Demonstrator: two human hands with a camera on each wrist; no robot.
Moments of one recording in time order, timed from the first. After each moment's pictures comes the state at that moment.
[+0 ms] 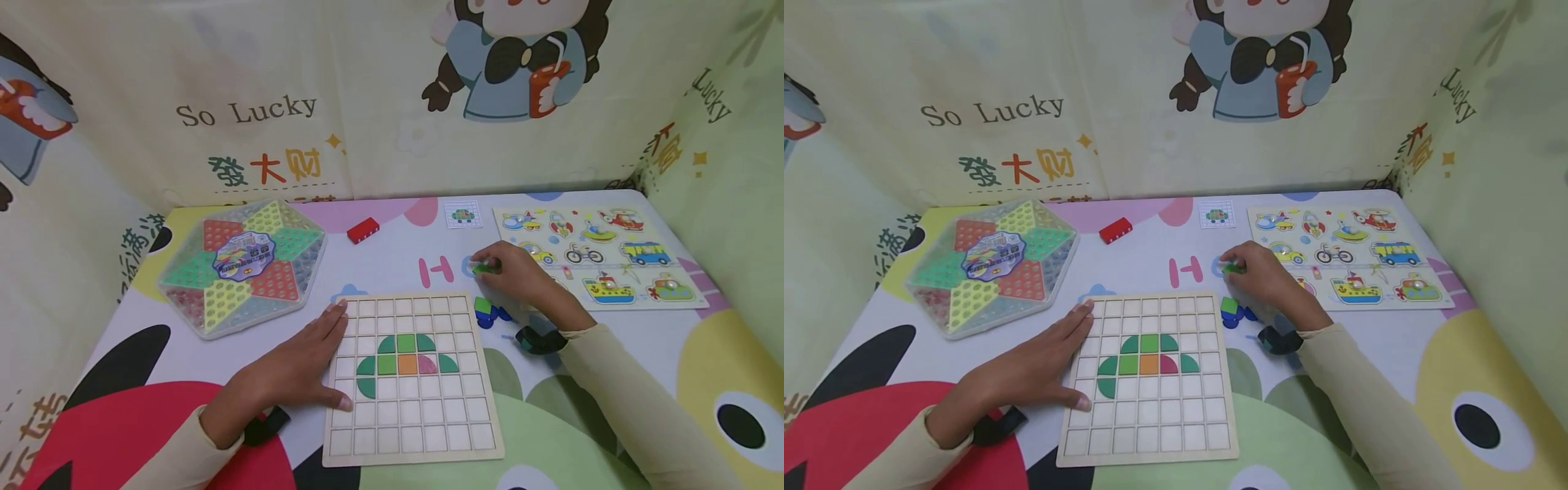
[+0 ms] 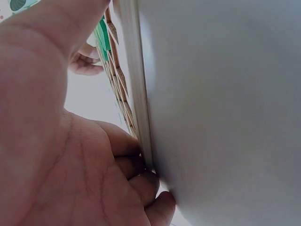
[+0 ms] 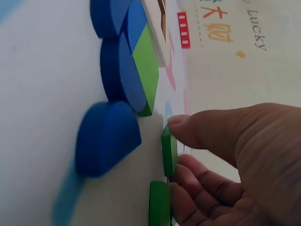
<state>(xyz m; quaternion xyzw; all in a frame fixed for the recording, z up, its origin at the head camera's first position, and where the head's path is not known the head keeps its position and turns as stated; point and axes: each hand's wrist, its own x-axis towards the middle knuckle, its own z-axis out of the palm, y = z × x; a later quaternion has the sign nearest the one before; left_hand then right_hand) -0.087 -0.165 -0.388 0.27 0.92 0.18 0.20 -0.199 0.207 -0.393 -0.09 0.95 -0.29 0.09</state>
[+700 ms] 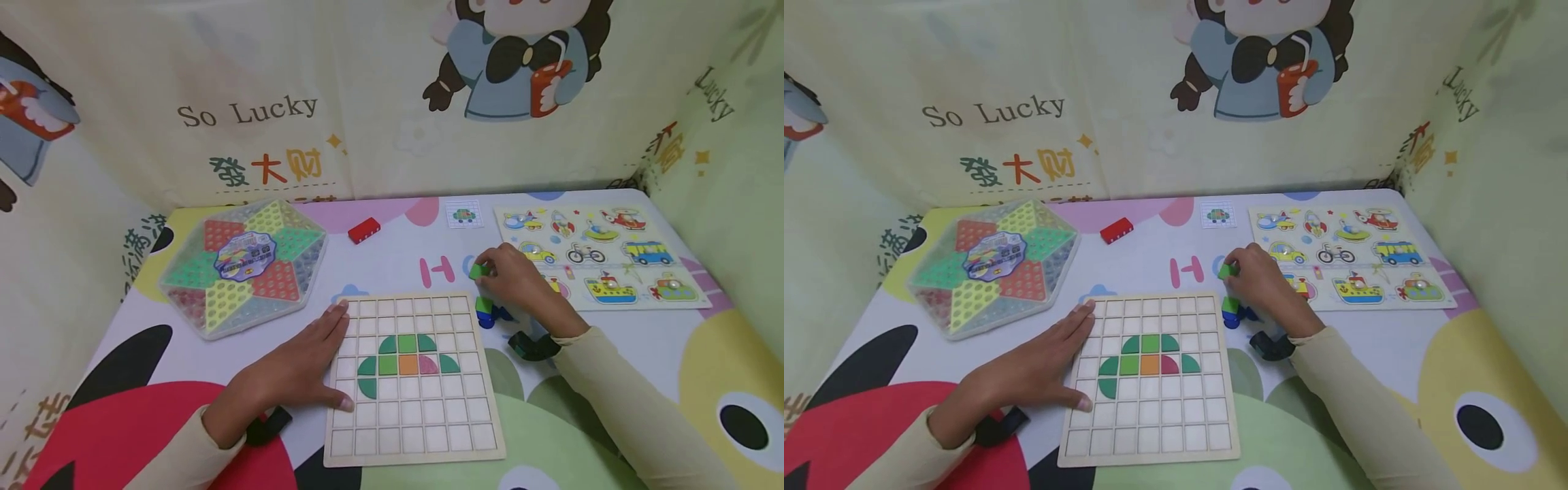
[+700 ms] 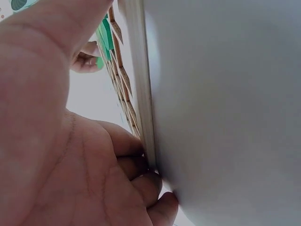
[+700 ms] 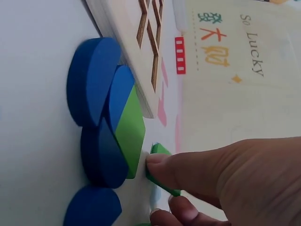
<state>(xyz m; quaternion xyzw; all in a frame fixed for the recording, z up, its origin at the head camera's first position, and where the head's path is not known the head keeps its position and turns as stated) -0.086 -0.166 -0.387 0.28 0.92 0.18 0.21 -0.187 0.193 -0.385 -0.07 0.96 -0.24 0.09</state>
